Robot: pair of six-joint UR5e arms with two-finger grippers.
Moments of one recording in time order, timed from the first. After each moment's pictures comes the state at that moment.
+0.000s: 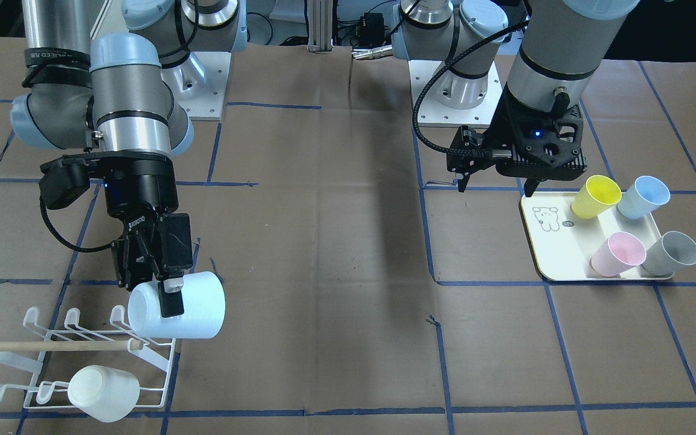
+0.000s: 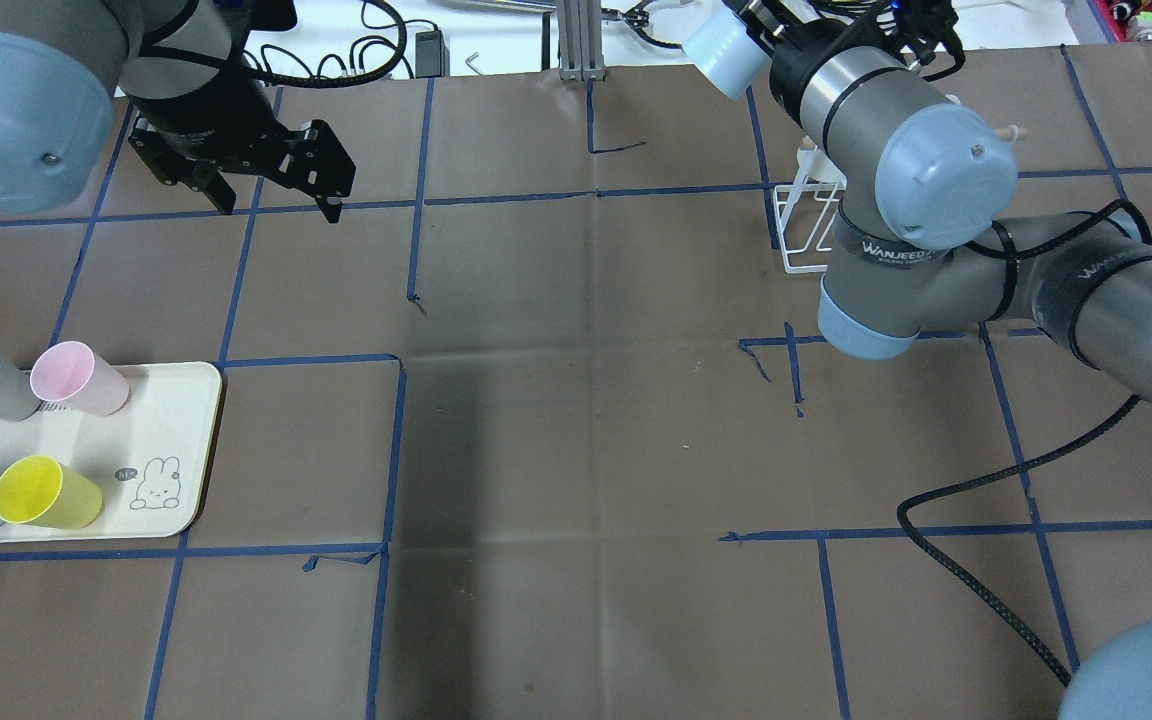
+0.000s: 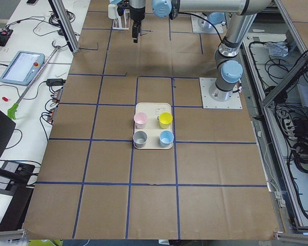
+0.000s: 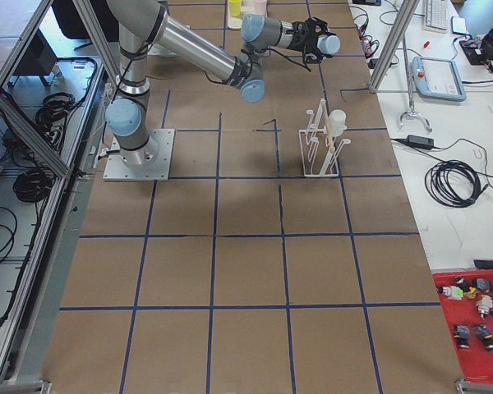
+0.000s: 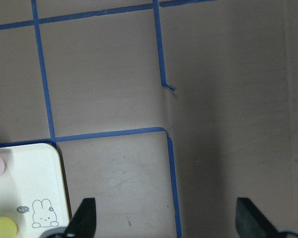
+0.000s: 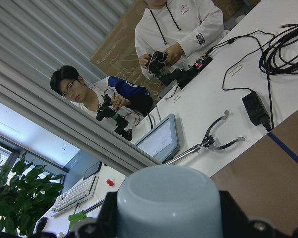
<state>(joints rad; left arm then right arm) -1.57 -1.64 -1.53 -1.47 1.62 0.10 1.59 -1.26 1.90 -3.45 -1.41 0.76</state>
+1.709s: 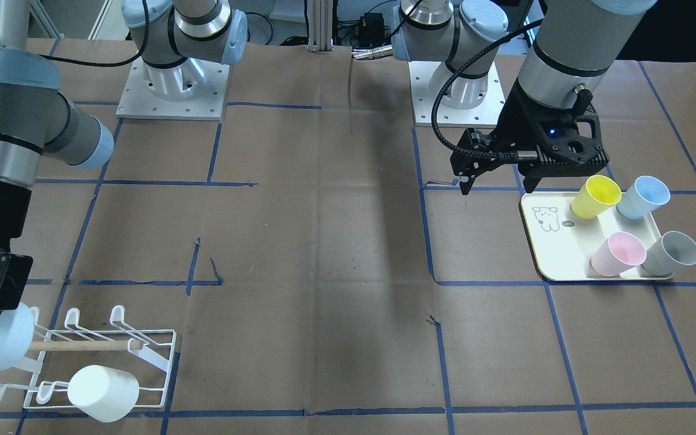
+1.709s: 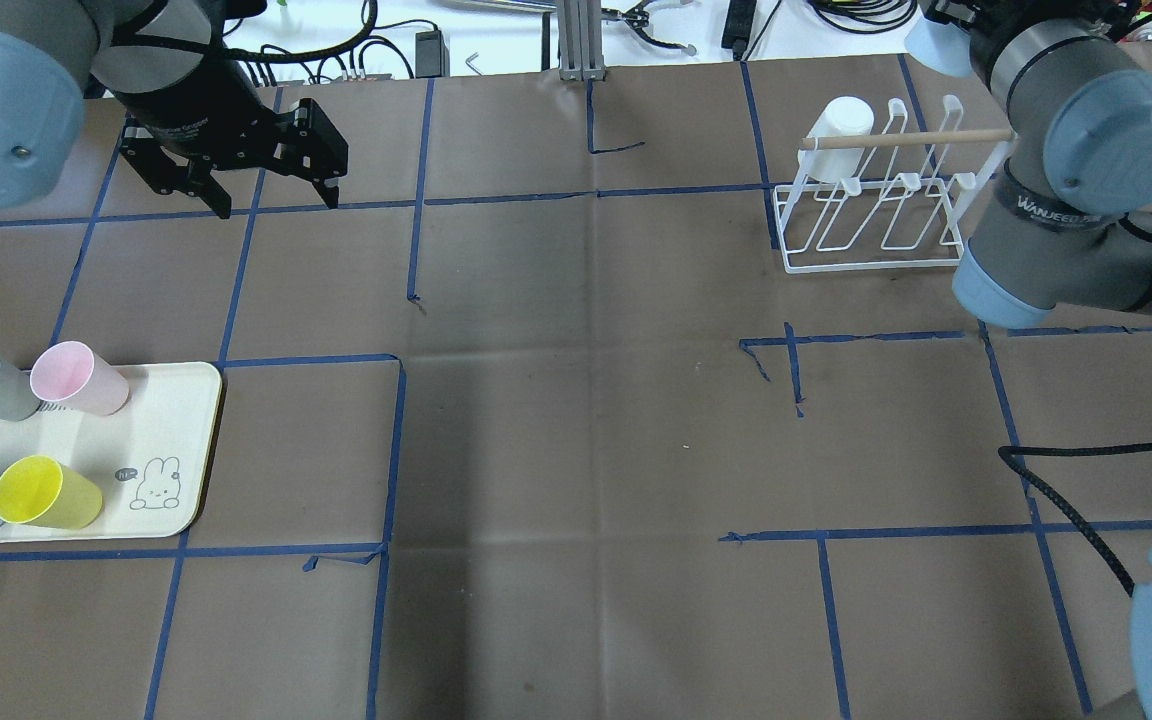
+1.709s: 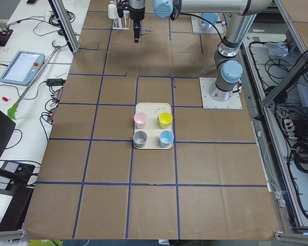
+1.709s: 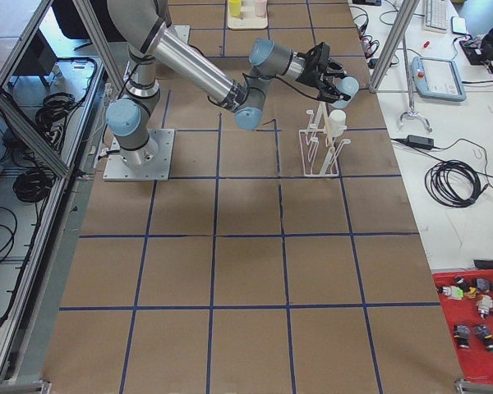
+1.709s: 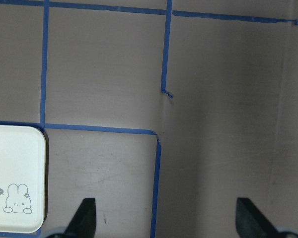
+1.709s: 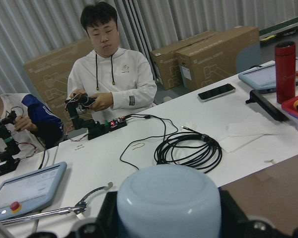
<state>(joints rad) -1.55 -1.64 -1.53 -1.47 1.57 -0.02 1.34 -1.25 1.90 -3.45 -1.48 0.22</state>
